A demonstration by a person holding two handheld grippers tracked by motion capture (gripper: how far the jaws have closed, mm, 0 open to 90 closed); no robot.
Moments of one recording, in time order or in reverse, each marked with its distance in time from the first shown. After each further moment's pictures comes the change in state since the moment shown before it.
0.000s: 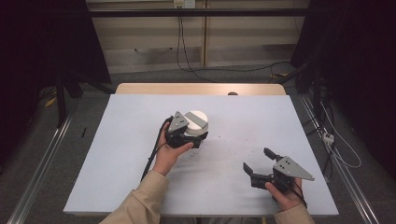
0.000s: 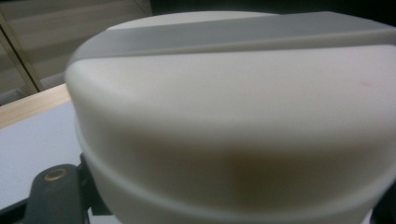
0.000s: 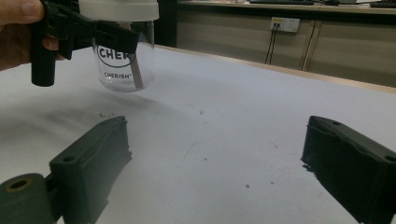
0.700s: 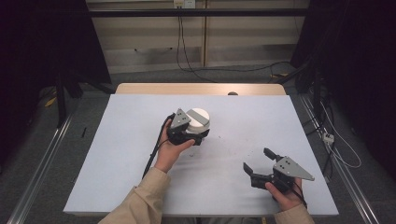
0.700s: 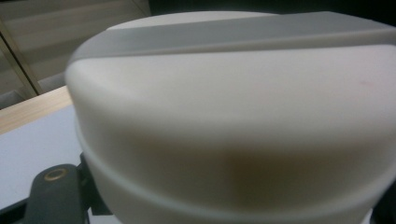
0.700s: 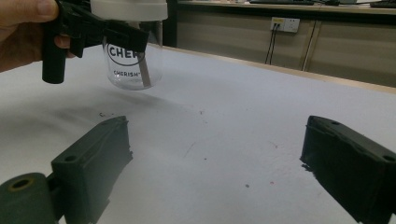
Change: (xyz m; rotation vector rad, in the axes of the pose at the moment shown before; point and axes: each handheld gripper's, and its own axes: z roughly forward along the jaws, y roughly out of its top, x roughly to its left) left arm 0.005 0.004 0.009 0.005 -0.008 0.008; right arm 0.000 0.000 0.000 0.001 0.001 0.002
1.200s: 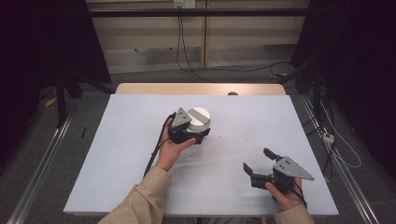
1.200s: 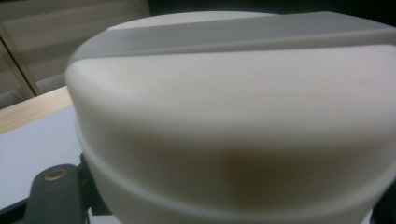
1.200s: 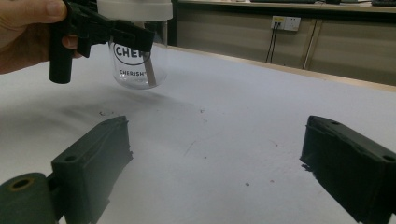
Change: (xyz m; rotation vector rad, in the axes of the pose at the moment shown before) left arm 0.003 -0.001 0.007 -0.006 -0.006 -0.002; right arm 0.000 -0.001 0.001 0.005 0.004 0.002
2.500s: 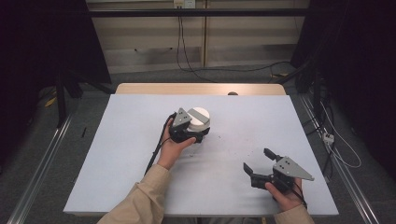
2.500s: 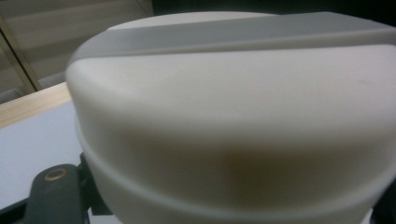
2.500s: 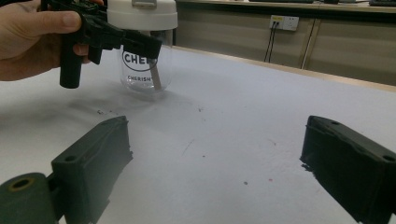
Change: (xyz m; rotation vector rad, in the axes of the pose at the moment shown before) left arm 0.008 -0.009 0.011 -0.006 0.014 -0.008; right arm 0.000 0.000 0.000 0.003 -0.008 -0.003
